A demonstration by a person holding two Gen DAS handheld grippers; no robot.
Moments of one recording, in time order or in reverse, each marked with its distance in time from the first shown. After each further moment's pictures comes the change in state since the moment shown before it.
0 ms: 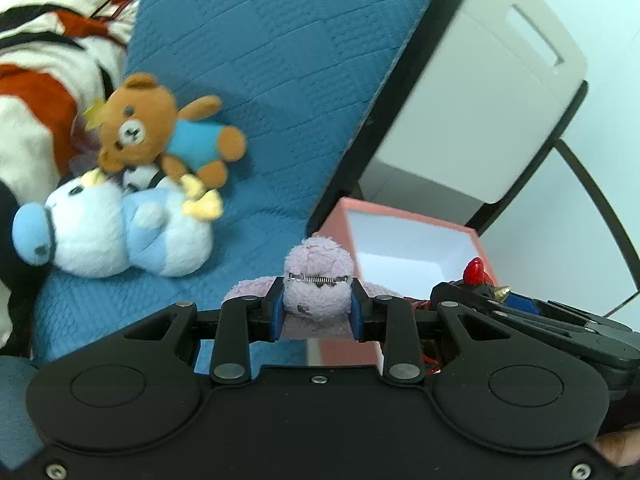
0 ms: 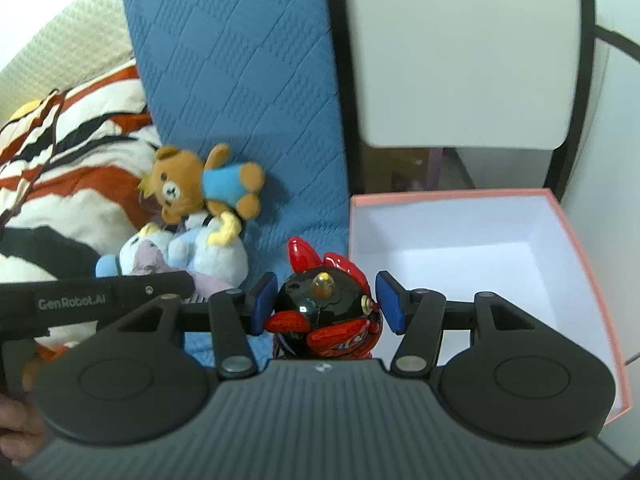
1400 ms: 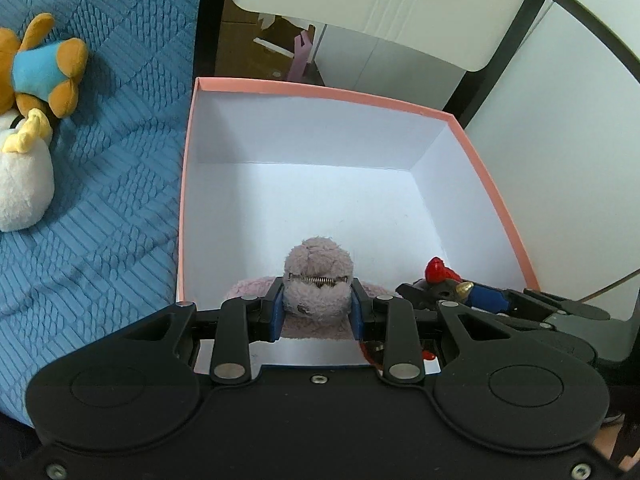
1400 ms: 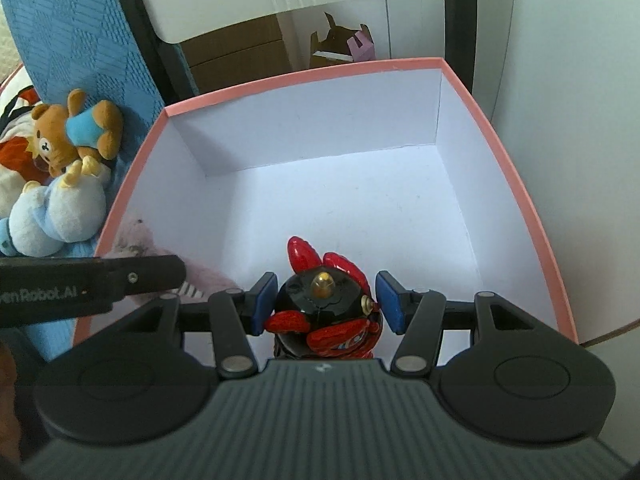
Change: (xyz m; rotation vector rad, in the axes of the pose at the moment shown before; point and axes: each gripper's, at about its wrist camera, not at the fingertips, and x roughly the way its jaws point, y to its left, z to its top) left arm 0.172 -0.140 -0.063 0.124 0.218 0.049; right arm 0.096 -0.182 -0.061 0.099 0.187 -0.044
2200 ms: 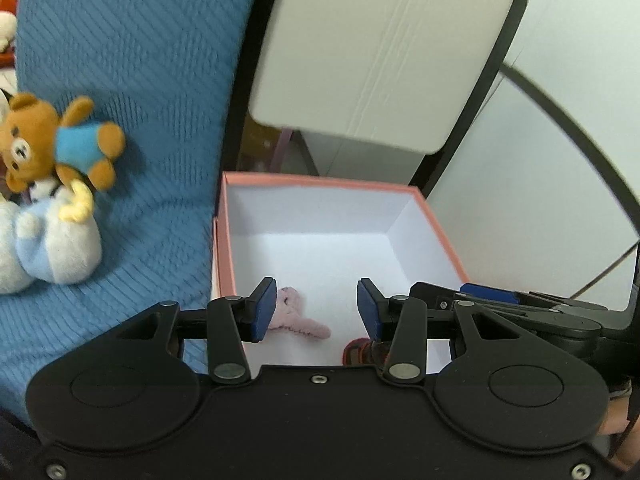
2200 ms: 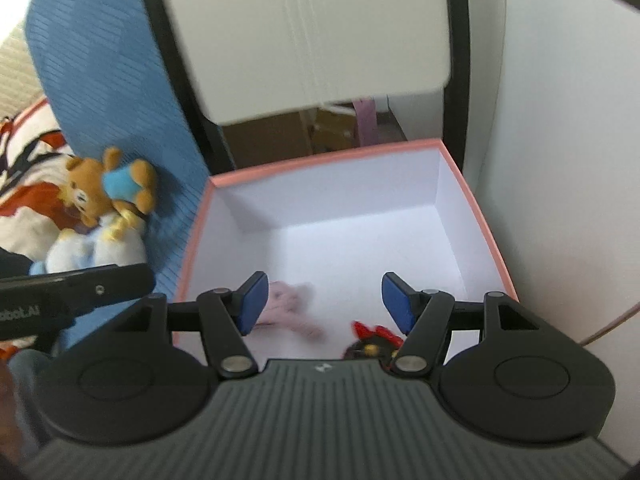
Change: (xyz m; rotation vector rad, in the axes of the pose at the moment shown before) left arm -0.116 0.022 0.010 0.035 -0.189 -0.066; right arm -0.088 0.036 0.021 0.023 -0.130 -0.003
